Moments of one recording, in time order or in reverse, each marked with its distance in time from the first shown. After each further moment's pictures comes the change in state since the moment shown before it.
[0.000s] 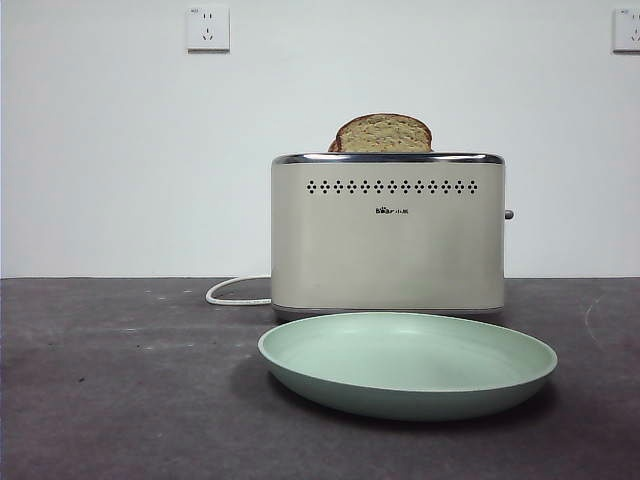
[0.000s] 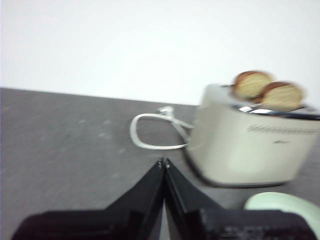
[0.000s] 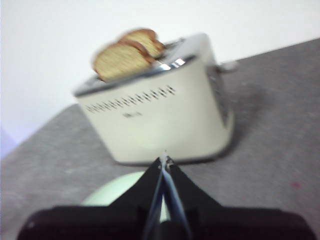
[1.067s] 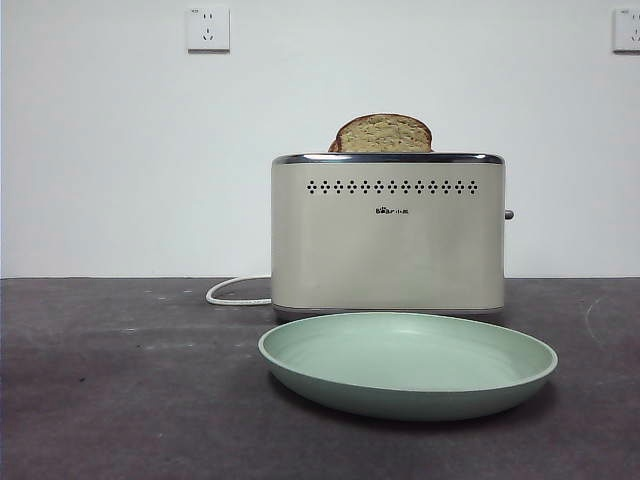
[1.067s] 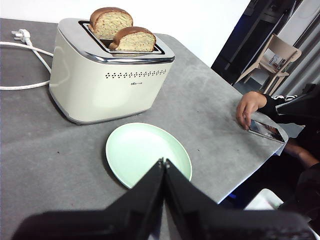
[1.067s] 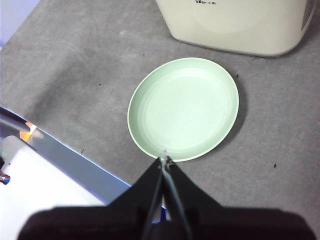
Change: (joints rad) left arm -0.003 0.398 0.578 -0.592 0.485 0.116; right arm 0.001 0.607 0.823 -0.961 -0.256 -0.407
